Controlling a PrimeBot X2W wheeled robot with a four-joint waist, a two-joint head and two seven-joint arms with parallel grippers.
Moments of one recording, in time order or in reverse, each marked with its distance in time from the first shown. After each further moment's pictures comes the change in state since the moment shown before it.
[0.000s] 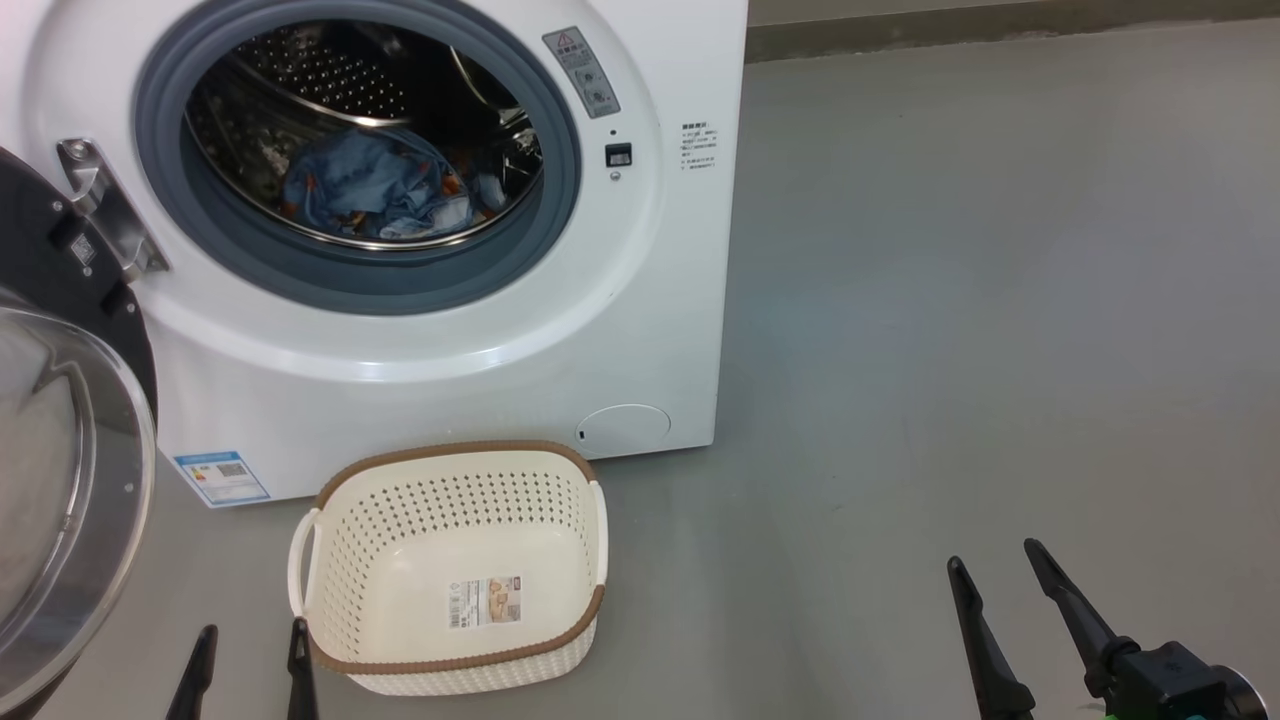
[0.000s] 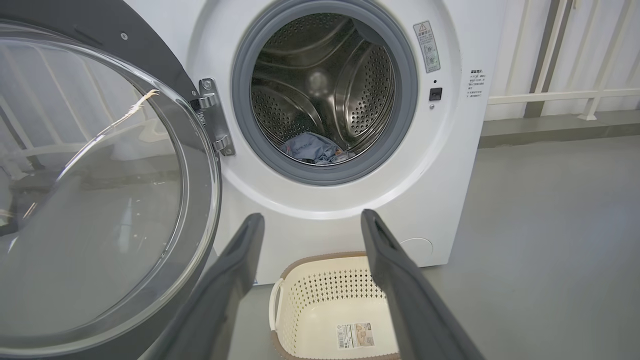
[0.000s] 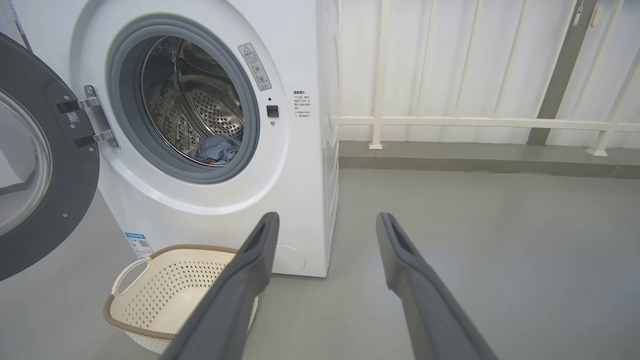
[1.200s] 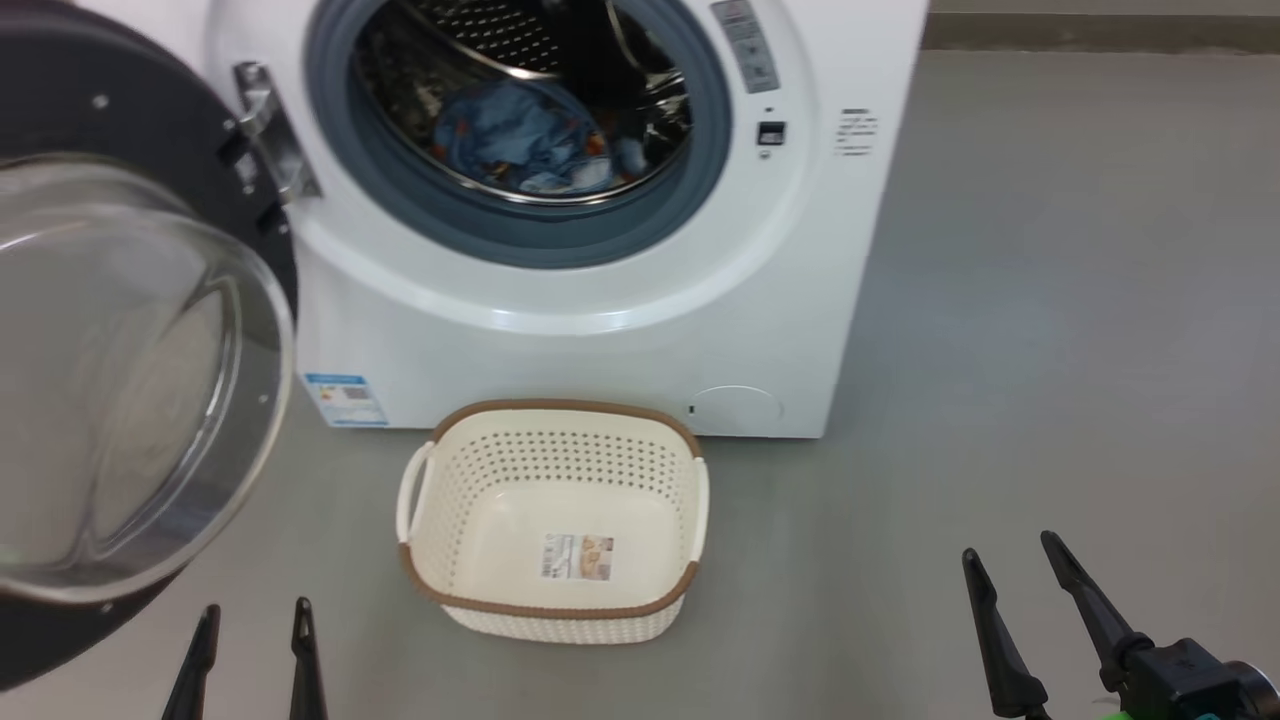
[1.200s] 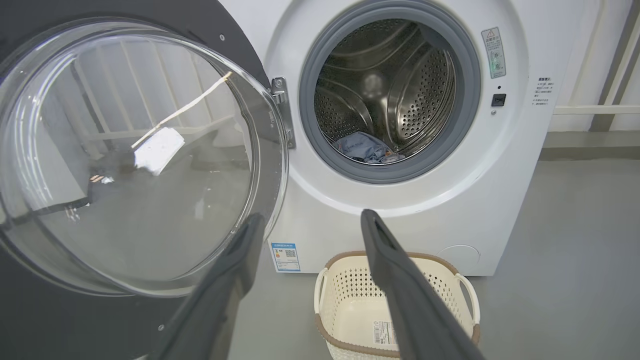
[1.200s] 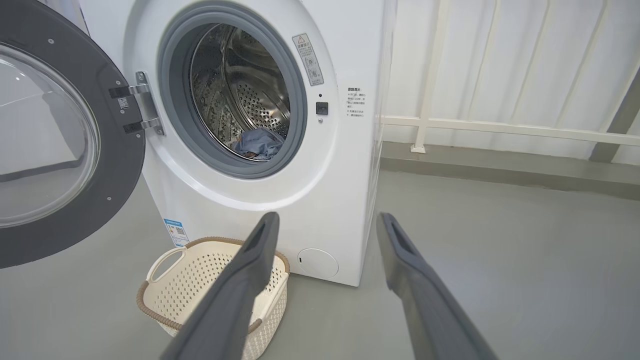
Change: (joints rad) left arm -0.017 -0.025 0.014 -0.022 0.020 -0.006 0.000; right arm 0.001 0.004 -0.028 -0.019 -0.027 0.000 0.000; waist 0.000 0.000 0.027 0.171
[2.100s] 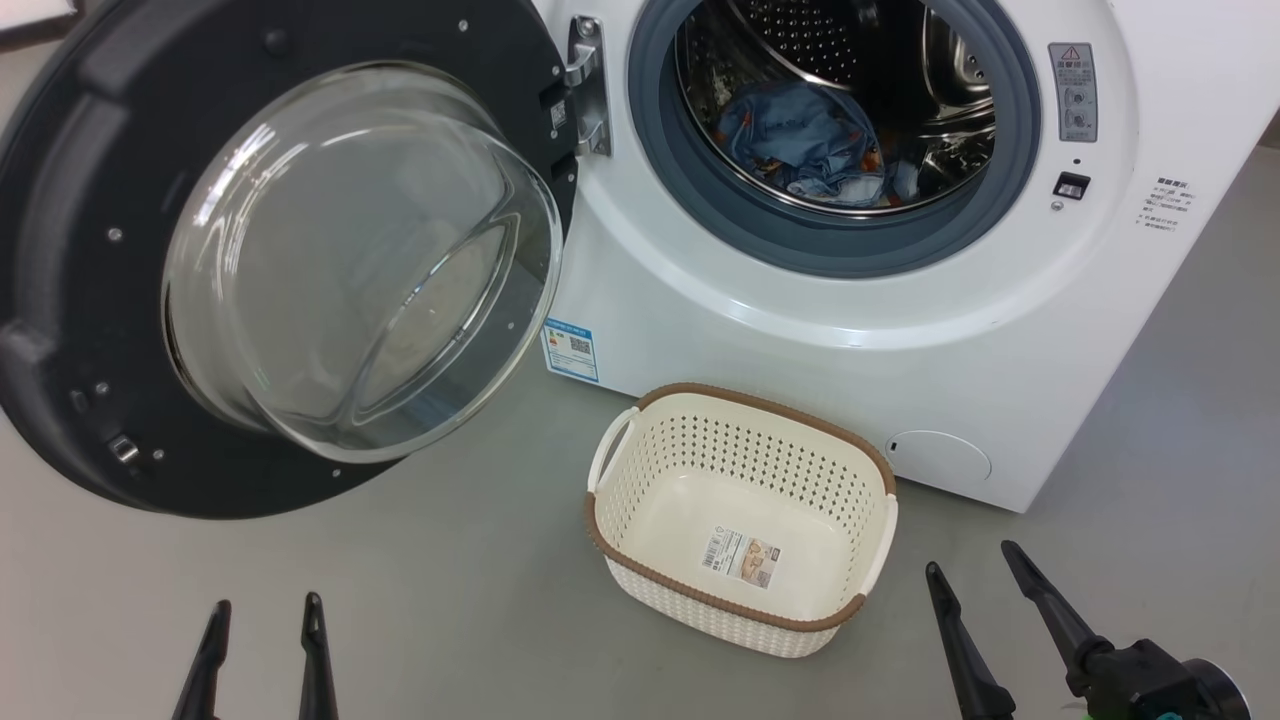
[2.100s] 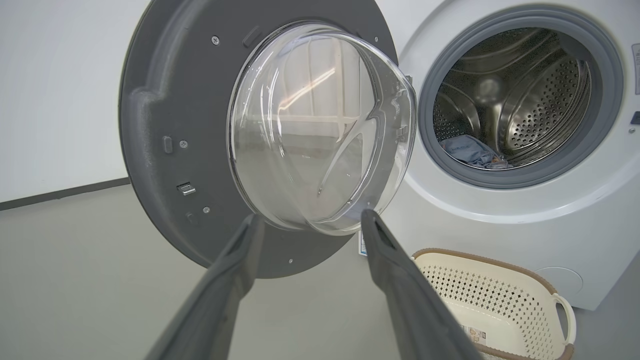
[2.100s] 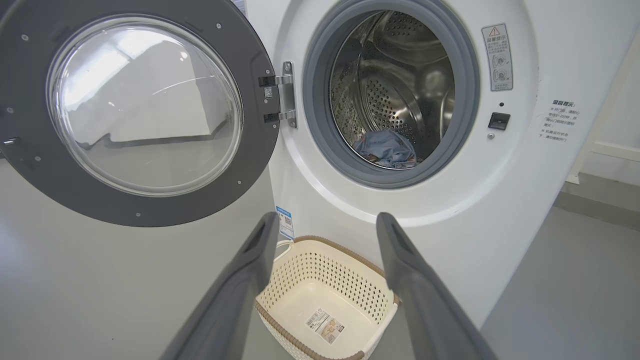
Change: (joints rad) left arm -0.011 -0.046 0.025 0.018 0.019 -0.038 0.000; right arm -0.004 -0.010 0.058 0.015 0.000 0.000 0.016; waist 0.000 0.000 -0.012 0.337
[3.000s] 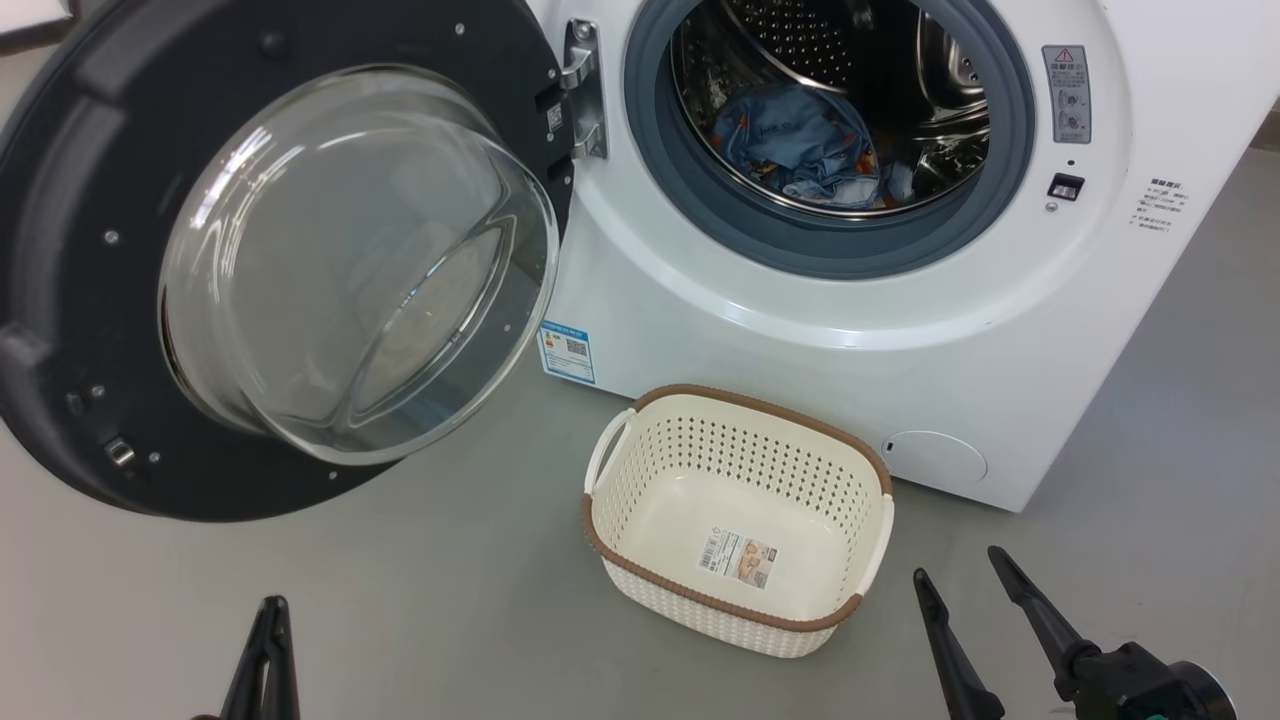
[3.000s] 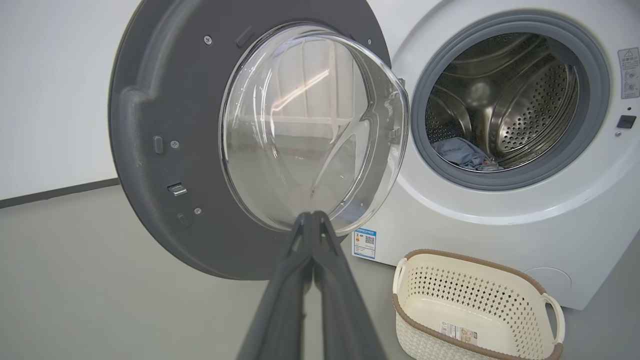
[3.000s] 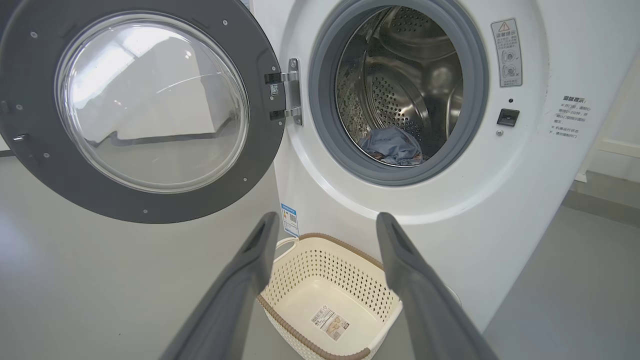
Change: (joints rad) left arm 0.001 -0.016 0.017 0.006 0.008 -0.035 0.000; right arm 0.000 0.000 0.020 0.013 0.002 0.000 -0.001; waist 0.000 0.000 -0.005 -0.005
